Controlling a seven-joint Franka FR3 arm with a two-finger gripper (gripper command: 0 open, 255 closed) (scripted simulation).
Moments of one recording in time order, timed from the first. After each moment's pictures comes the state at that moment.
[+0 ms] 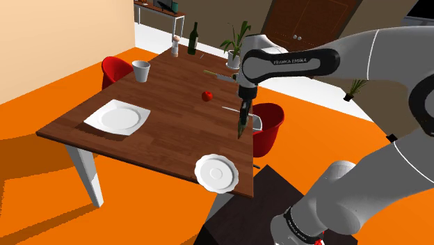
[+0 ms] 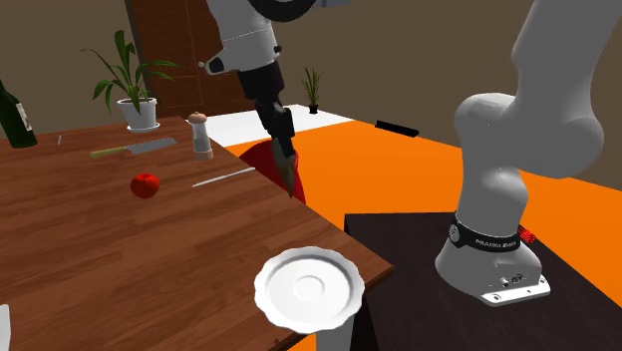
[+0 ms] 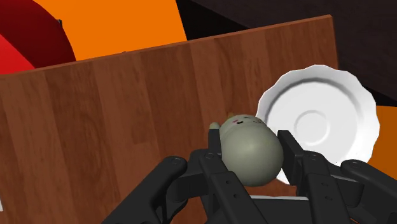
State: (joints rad) arm 0.09 -0.20 -0.19 -2.24 -0.15 1.80 -0.48
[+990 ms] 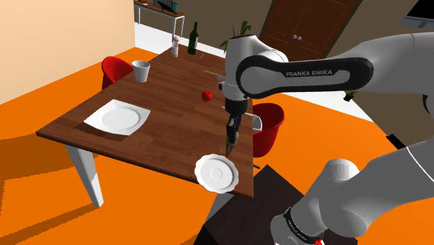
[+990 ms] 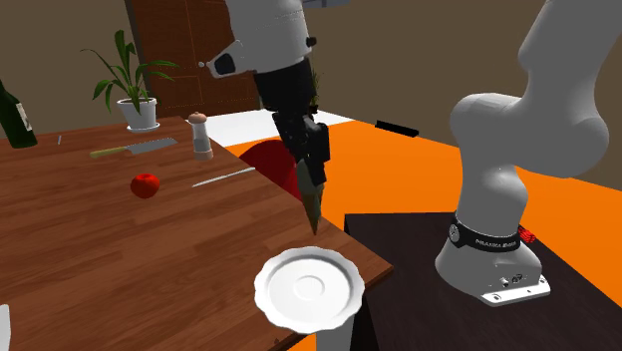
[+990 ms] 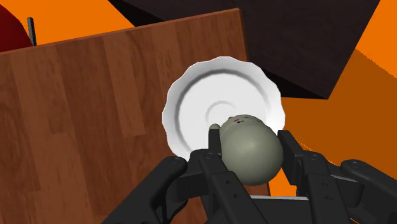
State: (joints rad) arm 0.22 -0.34 0.00 -2.35 -0.03 1.75 -0.22
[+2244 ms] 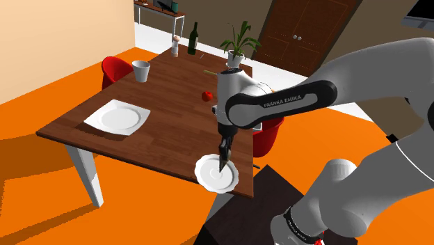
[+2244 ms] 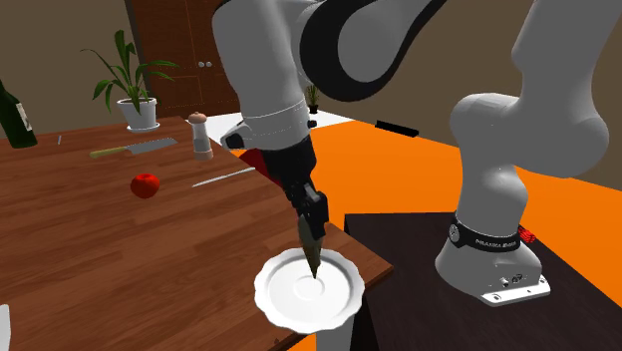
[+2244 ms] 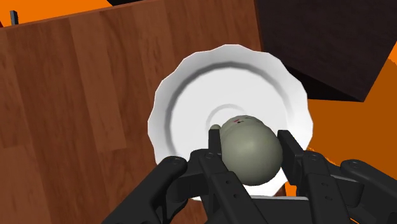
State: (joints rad) arm 0.22 -0.23 0.00 -2.51 -0.03 2.03 -0.21
